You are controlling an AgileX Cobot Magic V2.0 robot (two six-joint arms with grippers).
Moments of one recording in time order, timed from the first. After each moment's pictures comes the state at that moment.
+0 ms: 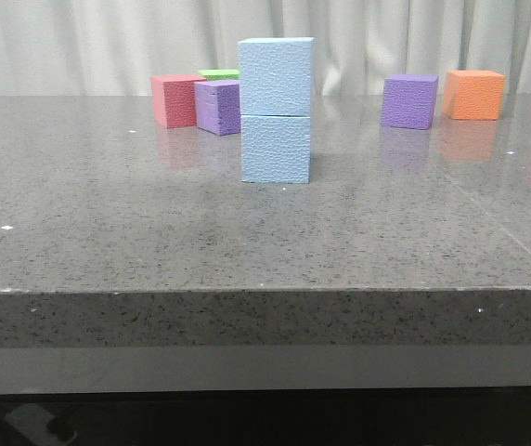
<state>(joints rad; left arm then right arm) -0.64 1.38 -1.57 -0.10 1.04 0.20 0.45 0.74 -0.83 0.14 0.72 -0.14</state>
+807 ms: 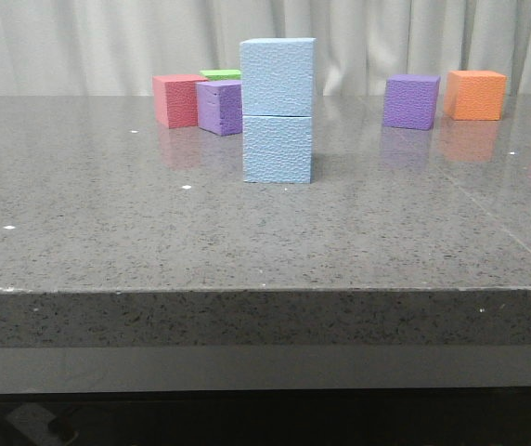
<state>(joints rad) -0.64 0.40 -0.75 -0.14 0.82 0.23 0.45 0.74 -0.83 0.15 0.73 -0.14</state>
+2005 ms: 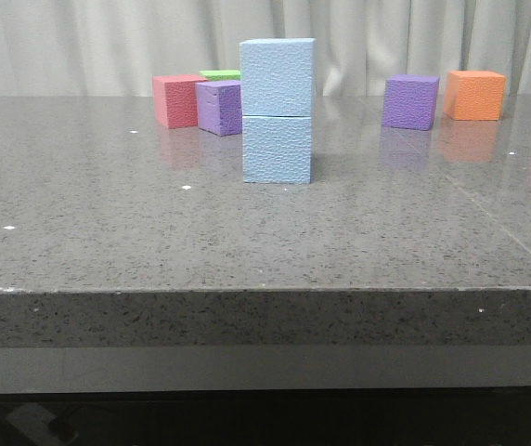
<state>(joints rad) -0.29 0.24 -0.41 -0.10 0.37 0.23 0.45 0.74 -0.83 0.15 0.73 -0.13</state>
